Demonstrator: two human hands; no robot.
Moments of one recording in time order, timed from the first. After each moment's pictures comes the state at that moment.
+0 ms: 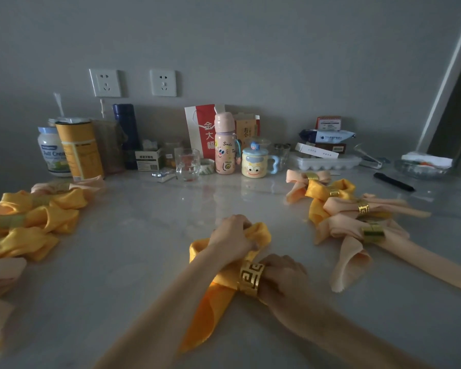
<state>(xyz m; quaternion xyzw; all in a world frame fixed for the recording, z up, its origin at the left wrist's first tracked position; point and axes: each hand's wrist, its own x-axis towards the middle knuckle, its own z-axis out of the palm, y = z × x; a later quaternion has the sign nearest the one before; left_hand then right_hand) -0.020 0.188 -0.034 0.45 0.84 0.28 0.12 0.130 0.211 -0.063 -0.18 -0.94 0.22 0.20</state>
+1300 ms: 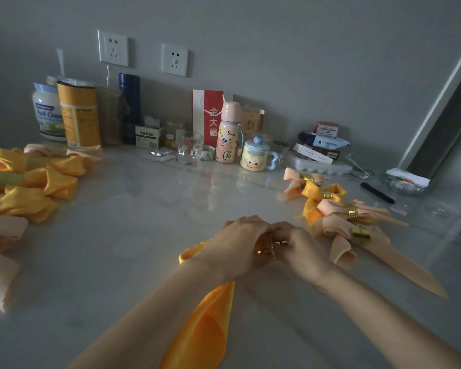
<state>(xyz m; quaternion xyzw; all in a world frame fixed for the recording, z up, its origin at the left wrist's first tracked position) 0.010 0.124 -0.024 0.66 0.69 0.29 0.01 0.120 0.229 -0.028 -0.23 -0.90 0.32 0.21</state>
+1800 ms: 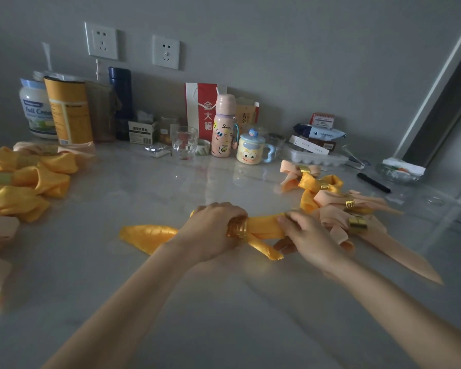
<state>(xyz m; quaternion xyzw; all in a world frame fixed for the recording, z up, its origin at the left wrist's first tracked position) -0.021 0.117 -0.025 0.61 0.75 0.27 -0.01 0.133 0.237 -0.018 -0.30 -0.83 0.41 0.24</state>
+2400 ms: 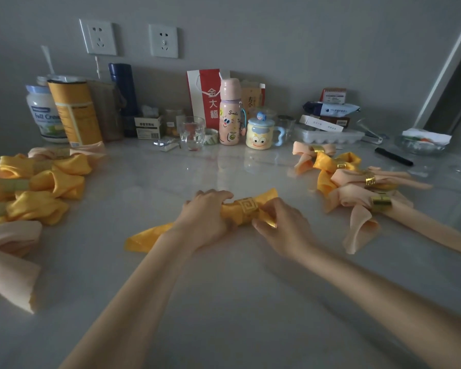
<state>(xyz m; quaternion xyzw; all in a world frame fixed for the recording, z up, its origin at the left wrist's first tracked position) -0.052 0.112 -0.035 0.50 0.84 0.22 0.04 0.083 0.216 -0.058 -0.34 -0.89 0.19 0.23</state>
